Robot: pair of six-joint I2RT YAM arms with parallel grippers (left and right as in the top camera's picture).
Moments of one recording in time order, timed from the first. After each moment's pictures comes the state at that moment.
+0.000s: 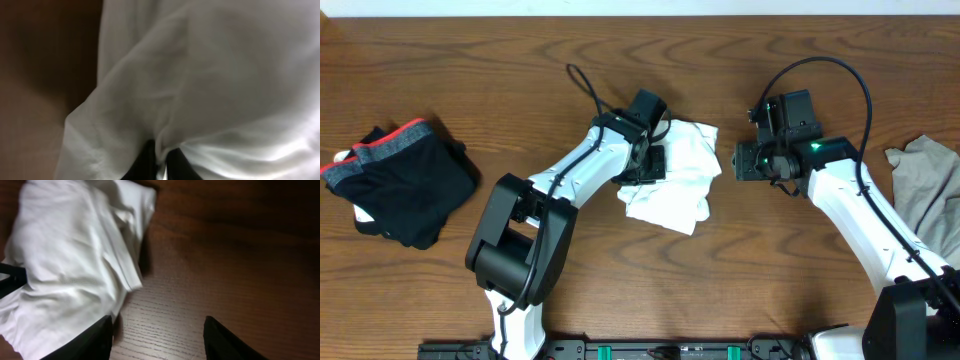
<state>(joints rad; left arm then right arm) -0.51 1.99 1.36 -0.74 0.16 -0.56 0.23 1.56 1.08 -0.66 -0.11 0.21</state>
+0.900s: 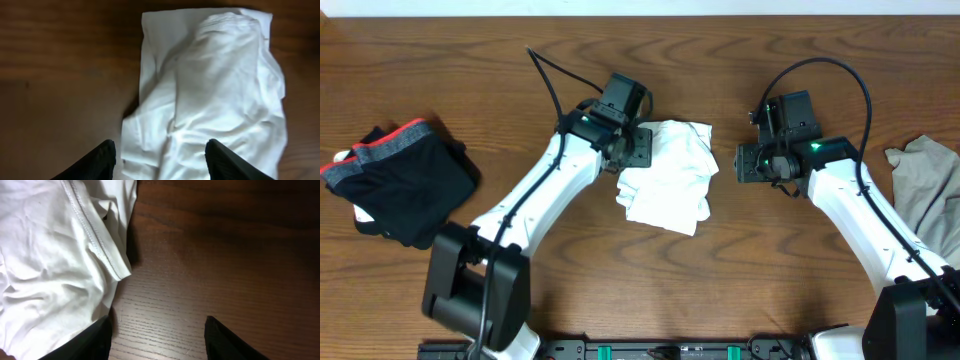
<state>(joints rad) -0.45 1.77 1.33 -0.72 0.09 -0.36 0.23 1.56 1.08 -0.68 -0.09 0.21</state>
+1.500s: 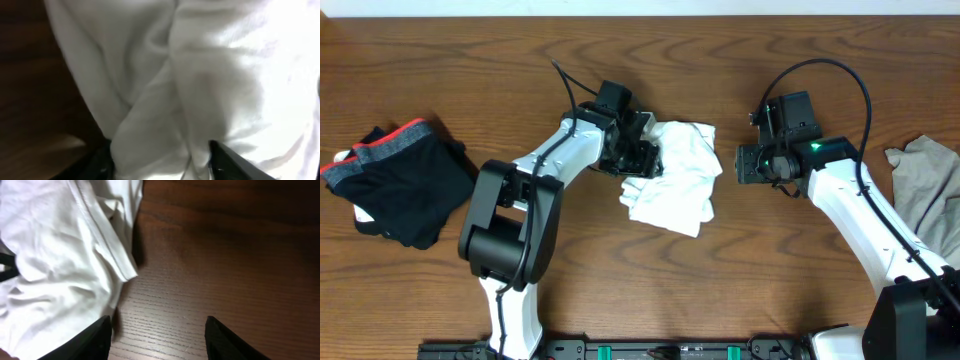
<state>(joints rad) -0.37 2.06 1.34 -0.62 0.53 -0.14 0.23 1.56 1.08 -0.69 -0.09 0.21</state>
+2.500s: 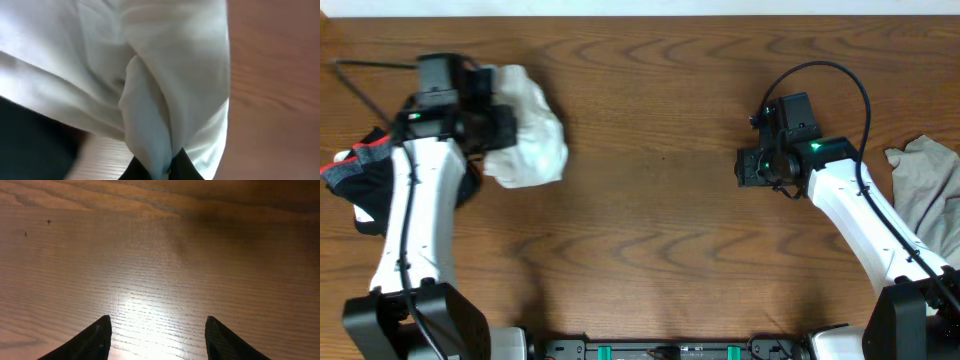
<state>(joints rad) 0.19 1.57 1.35 -0.84 0.17 -0.01 0.23 1.56 1.08 -0.72 -0.08 0.21</state>
